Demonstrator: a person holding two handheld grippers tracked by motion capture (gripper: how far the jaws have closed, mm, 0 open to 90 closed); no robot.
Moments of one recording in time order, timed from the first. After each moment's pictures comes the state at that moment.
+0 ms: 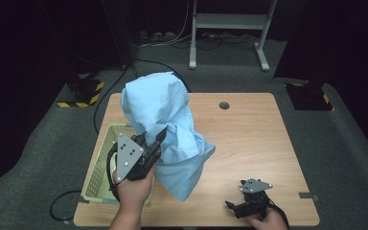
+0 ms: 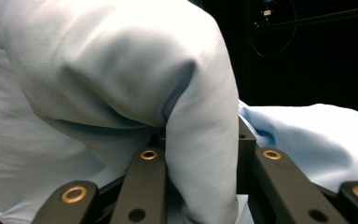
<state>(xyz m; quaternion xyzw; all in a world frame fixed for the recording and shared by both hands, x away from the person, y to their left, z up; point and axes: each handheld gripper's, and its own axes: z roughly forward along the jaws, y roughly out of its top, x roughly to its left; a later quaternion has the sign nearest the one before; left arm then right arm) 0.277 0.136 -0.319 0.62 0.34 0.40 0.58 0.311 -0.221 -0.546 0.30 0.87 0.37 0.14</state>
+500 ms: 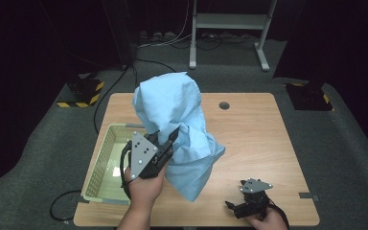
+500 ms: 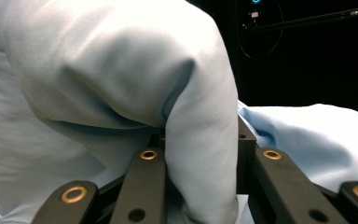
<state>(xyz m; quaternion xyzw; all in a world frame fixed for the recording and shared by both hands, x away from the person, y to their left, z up) 0.285 0.113 -0.321 0.62 0.33 0.39 0.59 0.311 -0.221 -0.546 0.30 0.87 0.37 0.14</state>
